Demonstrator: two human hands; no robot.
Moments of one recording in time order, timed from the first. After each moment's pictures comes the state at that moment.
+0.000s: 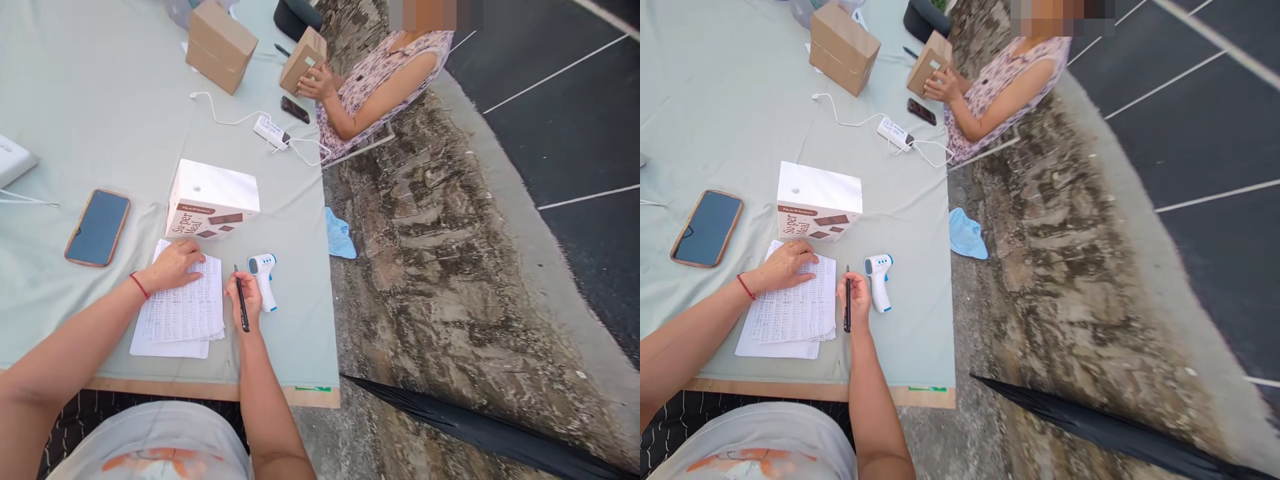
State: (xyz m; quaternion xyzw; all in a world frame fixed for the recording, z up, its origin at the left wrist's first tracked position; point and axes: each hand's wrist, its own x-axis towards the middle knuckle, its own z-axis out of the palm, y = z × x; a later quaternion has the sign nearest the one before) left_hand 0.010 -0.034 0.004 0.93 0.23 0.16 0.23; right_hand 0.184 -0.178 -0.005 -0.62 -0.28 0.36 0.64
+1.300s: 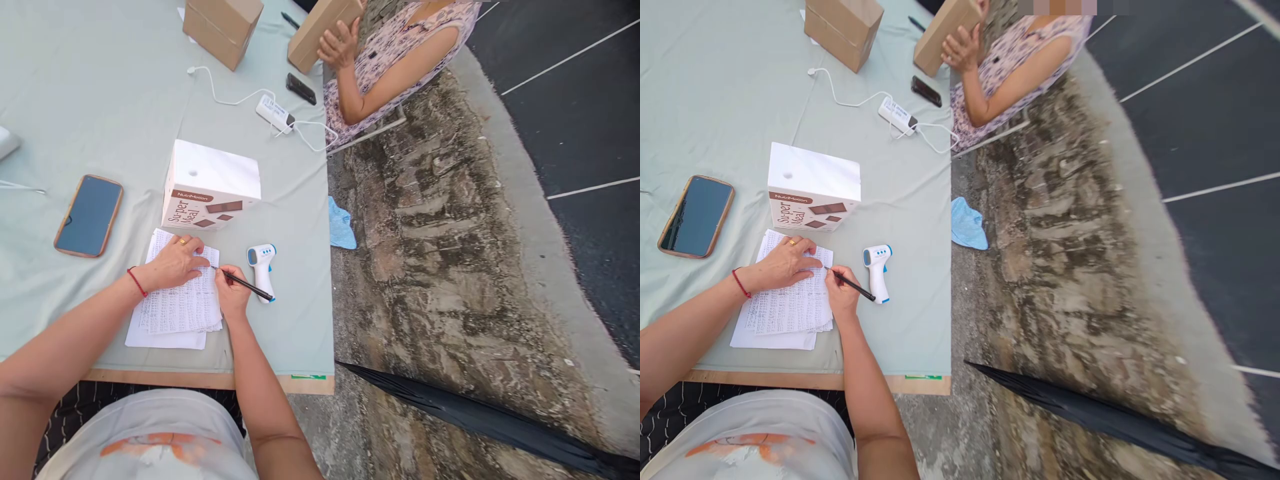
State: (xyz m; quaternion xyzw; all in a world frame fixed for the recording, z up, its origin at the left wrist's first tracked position) left_hand 0.015 -0.049 0.010 0.97 0.17 0.12 0.14; right_hand 0.173 -0.172 -0.021 -0.72 -0.35 0.25 0.55
